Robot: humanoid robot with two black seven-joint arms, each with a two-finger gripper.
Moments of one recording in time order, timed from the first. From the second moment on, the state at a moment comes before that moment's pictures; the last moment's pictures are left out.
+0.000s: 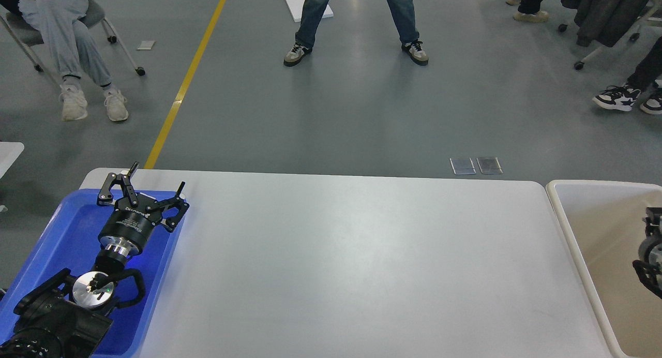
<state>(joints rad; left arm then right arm) -0.51 0.28 -1.02 -0.34 -0.22 -0.79 -0.19 0.72 -0.53 0.28 0.29 -0.15 -0.19 -0.07</state>
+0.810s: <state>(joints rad) -0.51 0.28 -1.02 -0.34 -0.22 -0.79 -0.19 0.78 -0.55 0.75 0.69 -0.14 -0.13 0.05</state>
